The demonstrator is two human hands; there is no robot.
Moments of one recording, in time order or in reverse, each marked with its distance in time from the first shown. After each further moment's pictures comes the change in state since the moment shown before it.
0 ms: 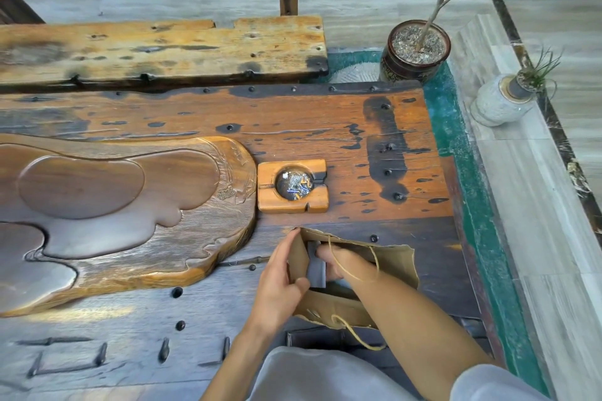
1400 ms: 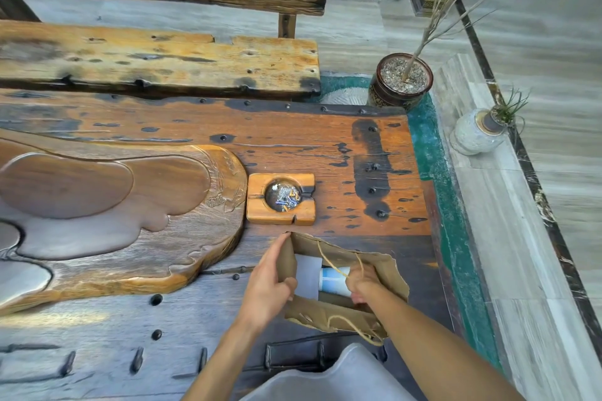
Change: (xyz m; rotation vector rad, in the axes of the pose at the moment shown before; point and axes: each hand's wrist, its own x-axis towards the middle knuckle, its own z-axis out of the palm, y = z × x) left_hand 0.010 0.005 0.002 -0.039 -0.021 -0.022; right_hand -0.148 -0.027 -0.032 -0.698 0.524 0.066
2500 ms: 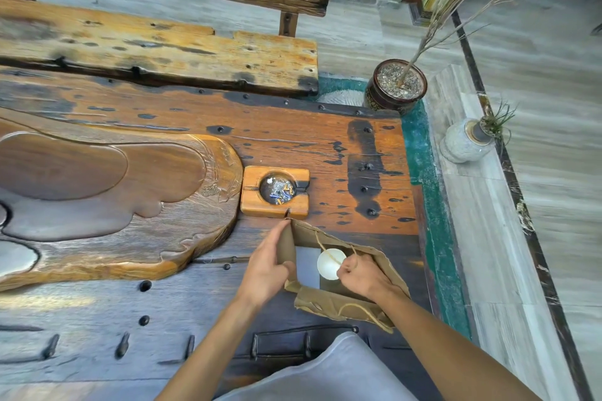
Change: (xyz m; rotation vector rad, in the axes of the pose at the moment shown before) left_hand -0.002 0.018 0.005 0.053 0.007 -0.002; right_hand -0.022 0.026 -0.029 -0.248 0.109 -0.429
